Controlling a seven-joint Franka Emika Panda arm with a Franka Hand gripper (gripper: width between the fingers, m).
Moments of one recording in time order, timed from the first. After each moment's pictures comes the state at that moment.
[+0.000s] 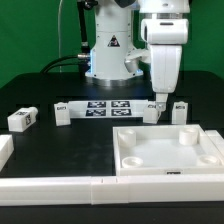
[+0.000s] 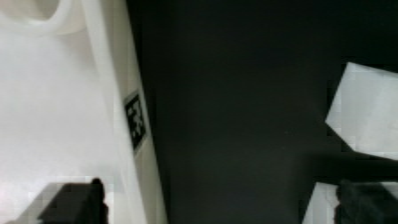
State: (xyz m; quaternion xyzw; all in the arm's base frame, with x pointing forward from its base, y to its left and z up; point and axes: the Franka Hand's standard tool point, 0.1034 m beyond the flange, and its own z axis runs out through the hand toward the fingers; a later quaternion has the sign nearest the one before) arm 0.442 0.074 0.056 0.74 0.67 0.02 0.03
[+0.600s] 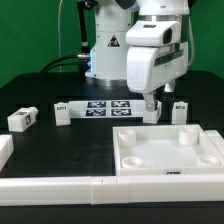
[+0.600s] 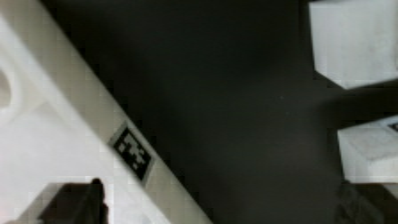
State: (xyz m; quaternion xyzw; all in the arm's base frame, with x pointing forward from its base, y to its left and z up) arm 0.437 0.075 0.054 0.91 0.41 0.04 0.01
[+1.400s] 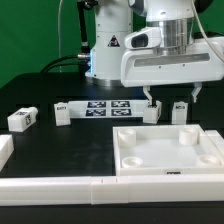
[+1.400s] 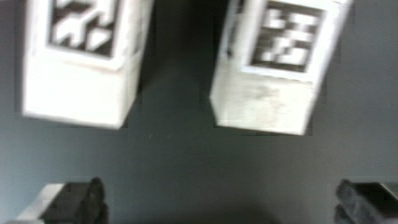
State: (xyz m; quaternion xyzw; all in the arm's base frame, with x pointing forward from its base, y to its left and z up) arm 0.409 0.109 0.045 1.00 -0.08 0.02 -0.04
